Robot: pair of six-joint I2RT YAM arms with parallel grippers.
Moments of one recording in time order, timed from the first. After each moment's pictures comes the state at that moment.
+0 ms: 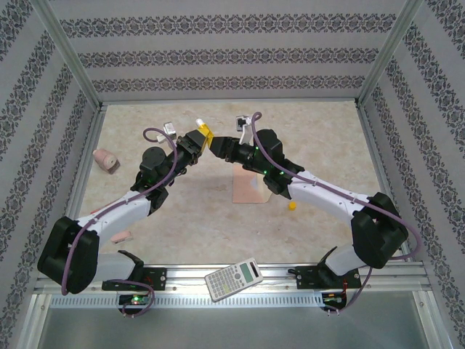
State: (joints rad) left arm -0.43 1.29 0.67 0.72 0.22 -1.37; right arm 0.70 1.49 1.01 0.36 -0.28 0.81
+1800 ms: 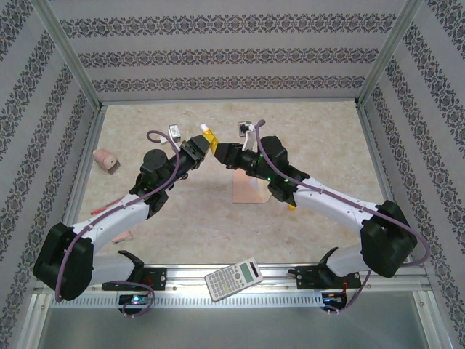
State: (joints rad) left arm -0.47 1.23 0.67 0.64 0.25 -1.27; right arm 0.72 1.40 0.94 0.35 -0.26 0.78
